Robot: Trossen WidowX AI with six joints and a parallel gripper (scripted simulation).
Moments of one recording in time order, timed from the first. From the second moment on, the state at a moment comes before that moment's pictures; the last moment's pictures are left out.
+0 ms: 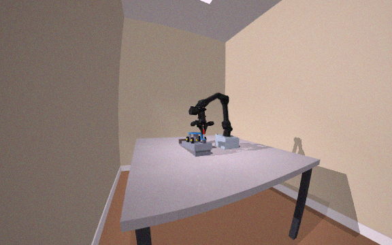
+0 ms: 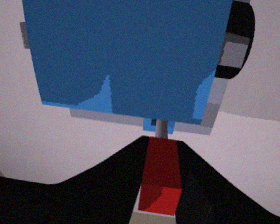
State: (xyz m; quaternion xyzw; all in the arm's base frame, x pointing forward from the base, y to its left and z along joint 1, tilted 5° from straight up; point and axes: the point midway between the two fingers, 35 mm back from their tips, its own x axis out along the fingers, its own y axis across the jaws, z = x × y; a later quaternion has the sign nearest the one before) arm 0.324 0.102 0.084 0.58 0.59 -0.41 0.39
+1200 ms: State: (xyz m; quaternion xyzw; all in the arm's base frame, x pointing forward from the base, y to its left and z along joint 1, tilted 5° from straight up) arm 0.326 0.125 0.108 0.58 0.59 -0.40 0.39
